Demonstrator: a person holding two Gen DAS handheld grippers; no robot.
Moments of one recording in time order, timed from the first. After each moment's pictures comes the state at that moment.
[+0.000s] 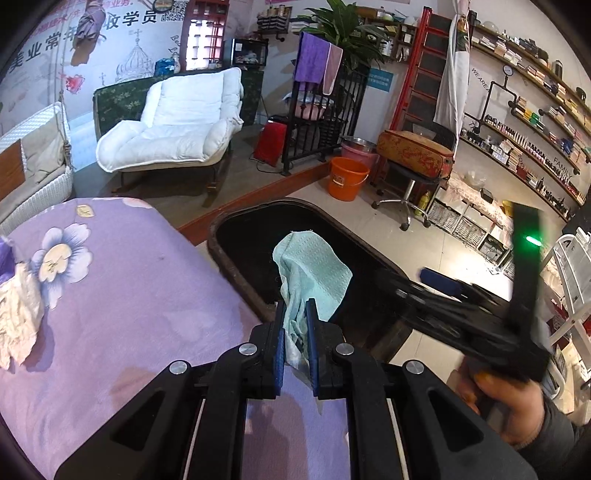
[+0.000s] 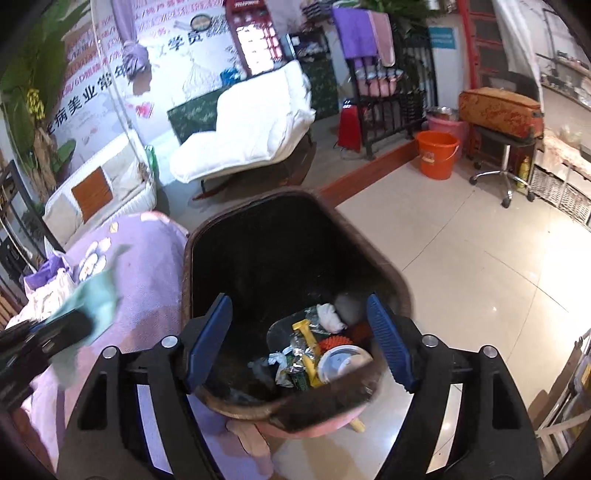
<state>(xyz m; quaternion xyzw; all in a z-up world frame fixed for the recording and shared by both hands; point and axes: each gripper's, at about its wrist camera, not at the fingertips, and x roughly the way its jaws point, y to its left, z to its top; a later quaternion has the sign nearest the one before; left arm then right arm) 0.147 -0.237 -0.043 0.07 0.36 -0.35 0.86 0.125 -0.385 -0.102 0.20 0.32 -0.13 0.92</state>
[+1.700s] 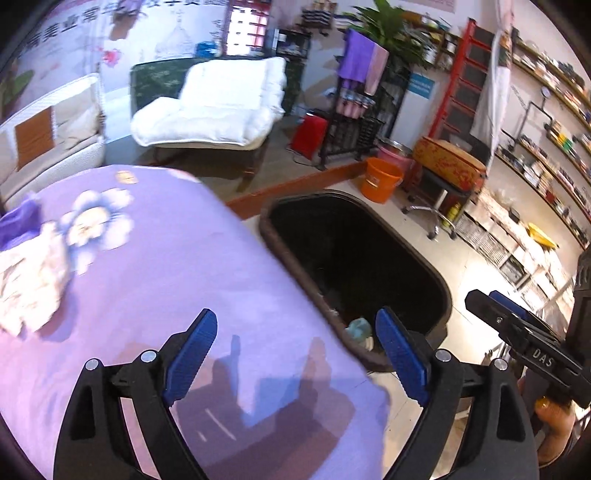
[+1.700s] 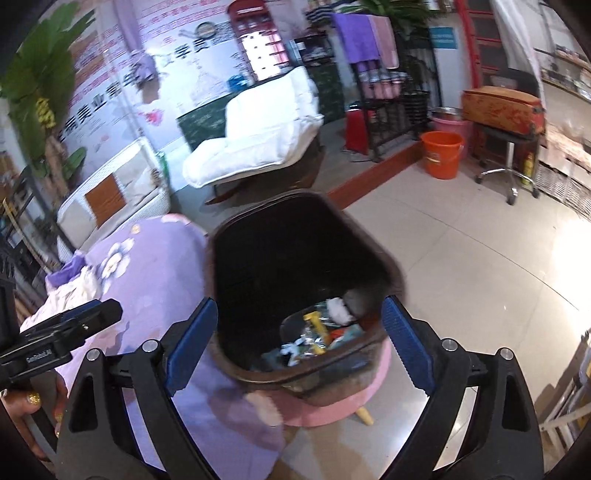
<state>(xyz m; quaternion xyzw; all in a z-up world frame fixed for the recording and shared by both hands) 0.160 -0.194 -0.043 0.03 0.39 -0.27 0.88 0.101 -0.368 -0.088 0.21 0.31 -0.10 0.92</state>
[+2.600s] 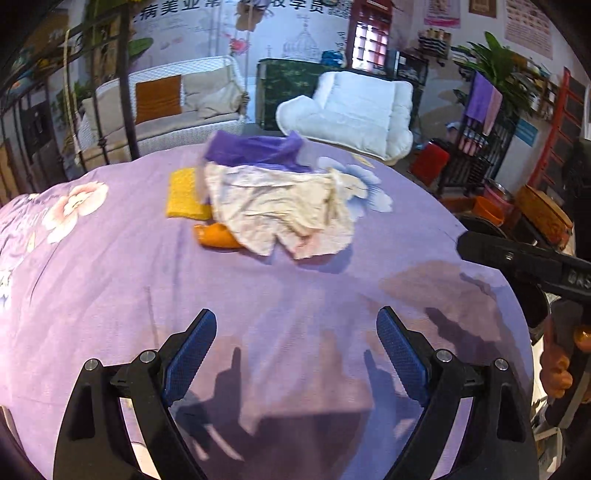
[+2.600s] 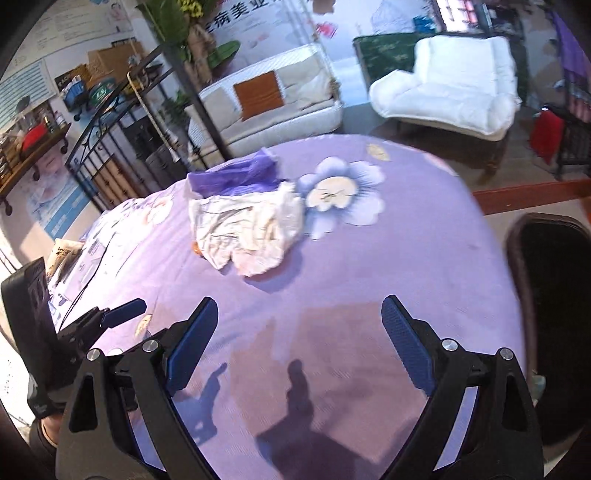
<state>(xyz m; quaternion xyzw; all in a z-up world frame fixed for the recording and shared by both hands) 0.146 0.033 -0.047 -0.02 0.38 -0.07 0.92 0.250 -0.119 -0.060 0.11 0.41 0.22 0.88</state>
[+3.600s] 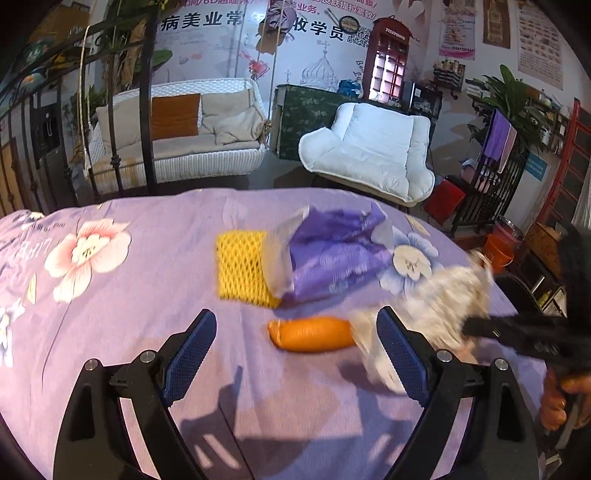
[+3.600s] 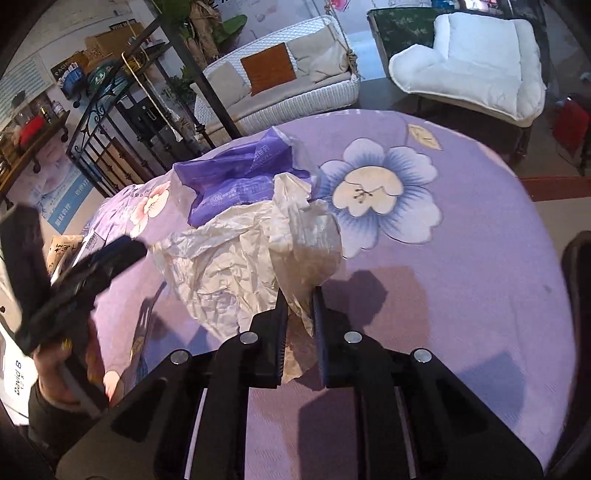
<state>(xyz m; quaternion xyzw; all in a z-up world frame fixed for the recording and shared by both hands) 0.232 0.102 -0.025 -0.04 0.33 -0.07 0.94 0.297 -0.090 -0.076 0.11 0.44 0.24 0.86</state>
